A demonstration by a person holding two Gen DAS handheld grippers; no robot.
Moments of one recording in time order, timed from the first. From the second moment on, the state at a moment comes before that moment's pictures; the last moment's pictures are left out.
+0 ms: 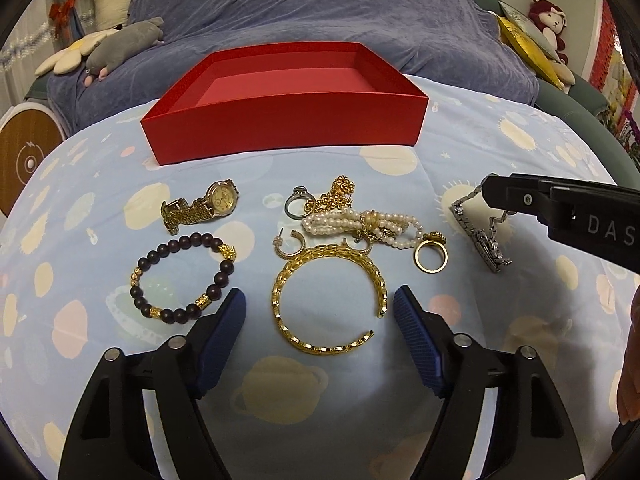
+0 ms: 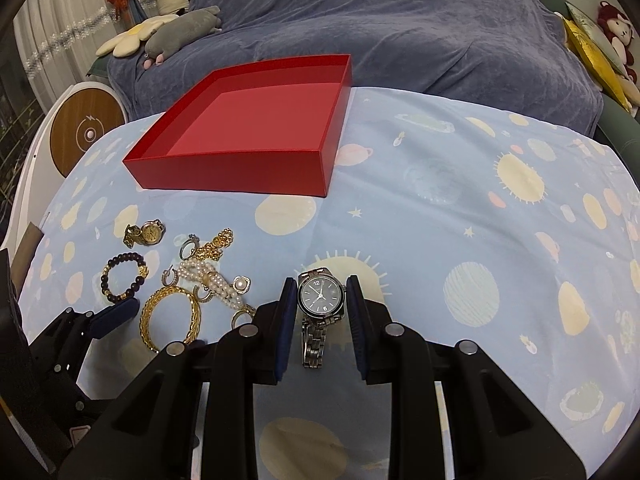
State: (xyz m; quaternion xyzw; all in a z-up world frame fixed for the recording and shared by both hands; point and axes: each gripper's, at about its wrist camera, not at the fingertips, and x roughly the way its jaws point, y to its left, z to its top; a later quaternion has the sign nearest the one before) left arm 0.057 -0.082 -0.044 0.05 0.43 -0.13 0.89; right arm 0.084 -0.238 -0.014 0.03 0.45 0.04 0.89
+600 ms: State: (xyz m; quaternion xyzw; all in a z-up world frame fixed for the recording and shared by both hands) left arm 0.066 -0.052 0.005 0.01 0.42 -0.14 0.90; right arm 0.092 -0.223 0.020 0.04 0.41 0.06 0.91
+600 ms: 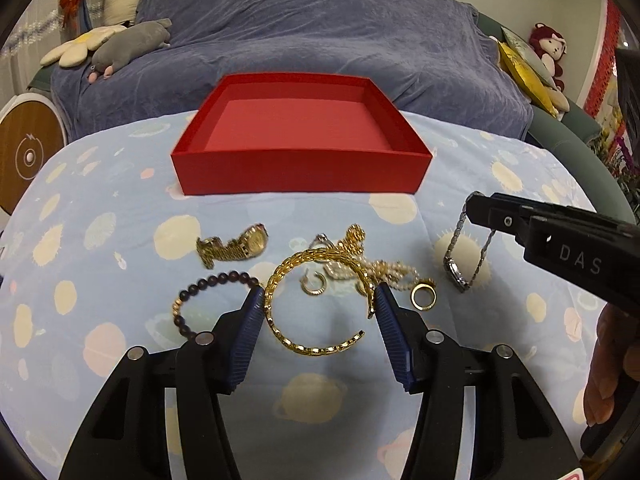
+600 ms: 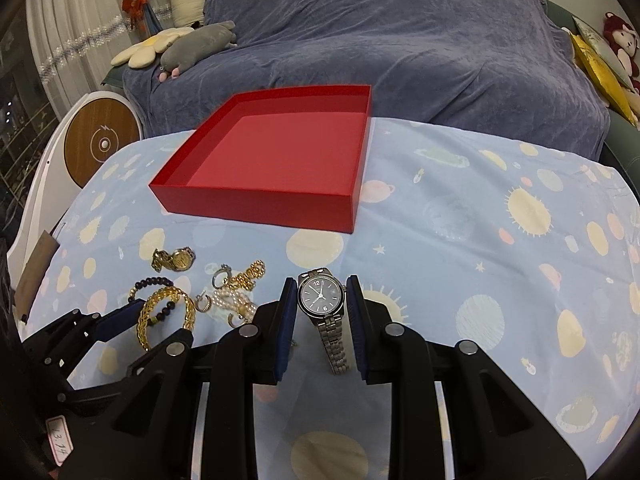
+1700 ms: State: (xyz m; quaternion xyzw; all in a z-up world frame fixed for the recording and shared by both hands) left arm 0.357 -0.066 0.027 0.07 0.40 -0.11 0.91; right arm 0.357 -0.222 0.022 0.06 0.40 0.03 0.91
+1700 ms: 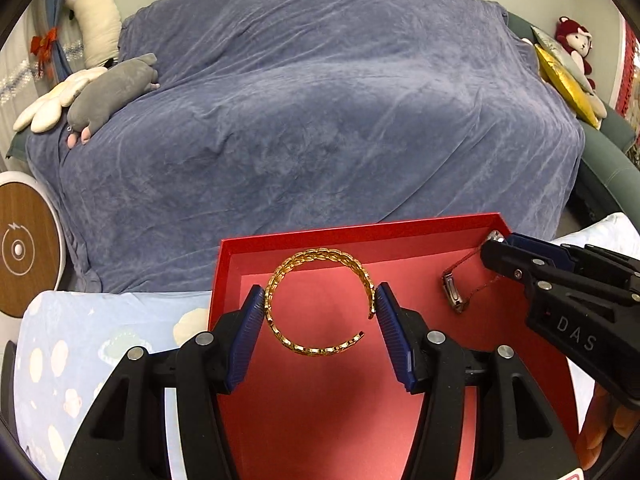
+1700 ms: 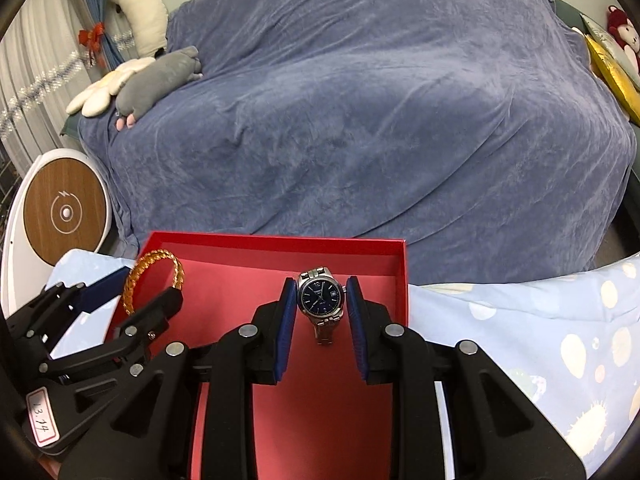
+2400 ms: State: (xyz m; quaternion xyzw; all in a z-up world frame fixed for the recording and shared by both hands) left arm 0.207 0.006 0.072 0.04 0.38 -0.06 0.92; right arm 0.143 -0.226 0.077 0.03 0.36 0.05 0.93
